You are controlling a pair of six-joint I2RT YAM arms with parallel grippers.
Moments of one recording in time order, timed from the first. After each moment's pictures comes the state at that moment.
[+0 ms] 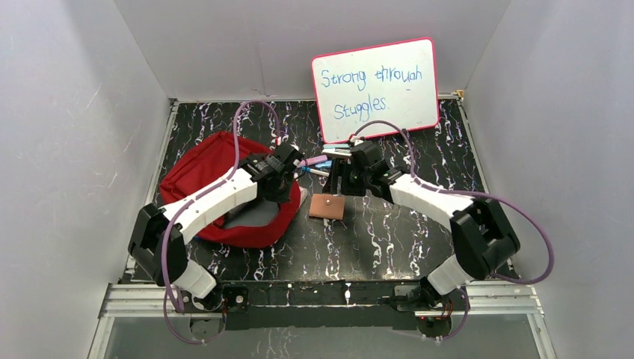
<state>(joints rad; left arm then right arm) -0.73 1.51 1.21 -0.87 -0.25 -0.43 0.64 1.49 0.94 -0.21 -0.16 0.60</state>
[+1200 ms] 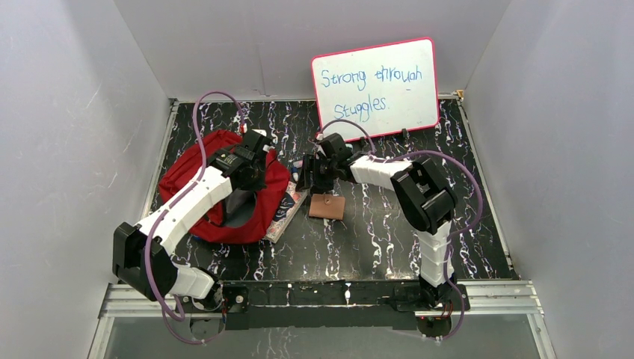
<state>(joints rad) -0.53 1.39 1.20 -0.89 -0.33 -0.38 0.68 2.02 1.30 -0.13 -0.39 0.63</state>
